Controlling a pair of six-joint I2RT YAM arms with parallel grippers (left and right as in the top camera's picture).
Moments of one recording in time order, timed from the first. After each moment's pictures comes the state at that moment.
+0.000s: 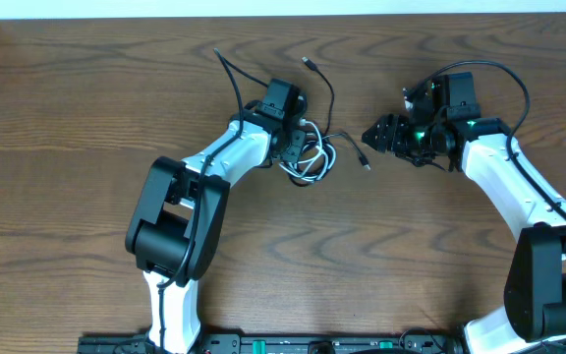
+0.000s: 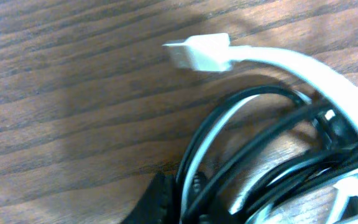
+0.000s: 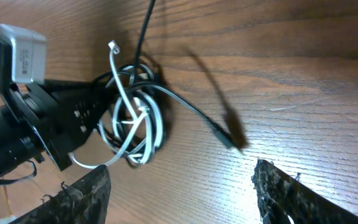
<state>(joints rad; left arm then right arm) -0.42 2.07 1.34 -0.44 0.04 -0.07 0.14 1.72 1.14 -0.50 -0.52 0.44</state>
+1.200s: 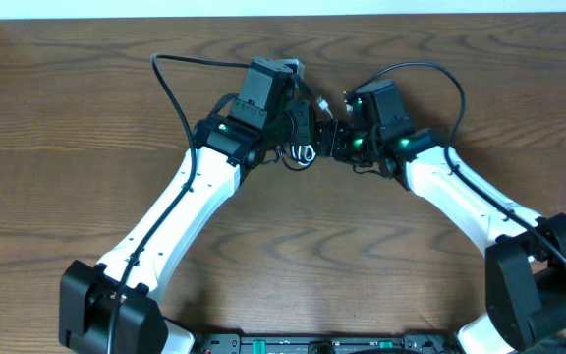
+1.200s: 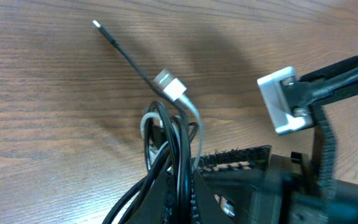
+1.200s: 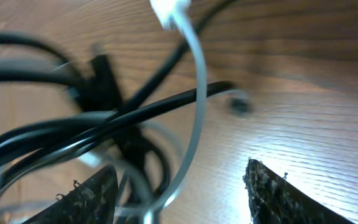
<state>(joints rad) -0.47 1.61 1.33 -0.54 0.18 -0.45 0.44 1.74 1.14 -0.30 -0.38 0.71</state>
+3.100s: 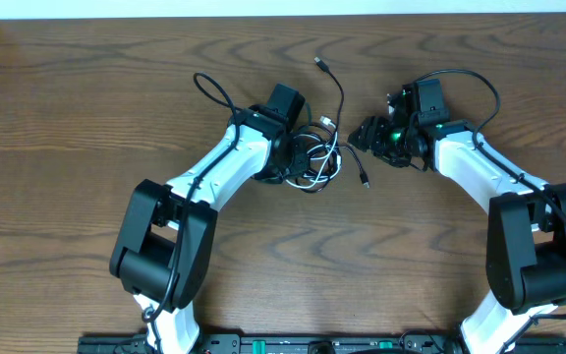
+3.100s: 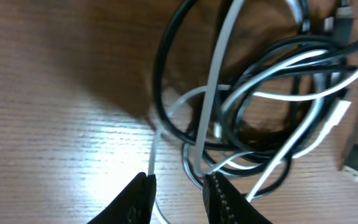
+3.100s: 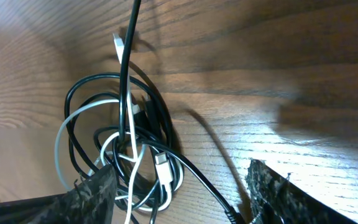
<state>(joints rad) -0.46 1.93 1.33 -0.76 0.16 -0.62 0.21 1.86 1.13 -0.33 -0.45 0.61</state>
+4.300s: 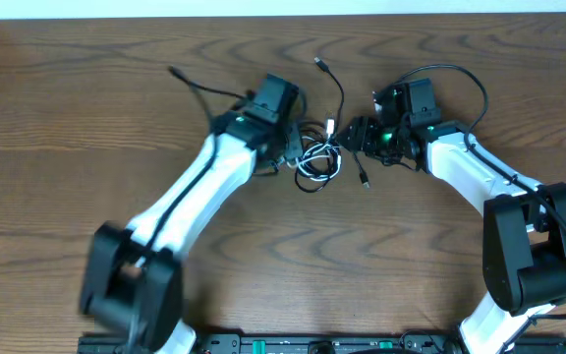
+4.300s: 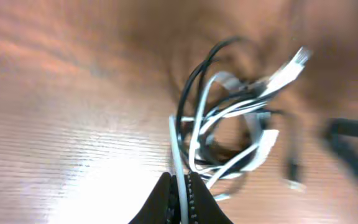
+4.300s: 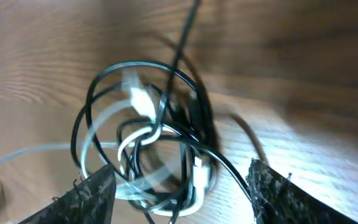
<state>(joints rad) -0.46 1.72 1.32 -0.71 0.04 -0.65 0.25 1.86 1.13 -0.26 -0.51 0.54</state>
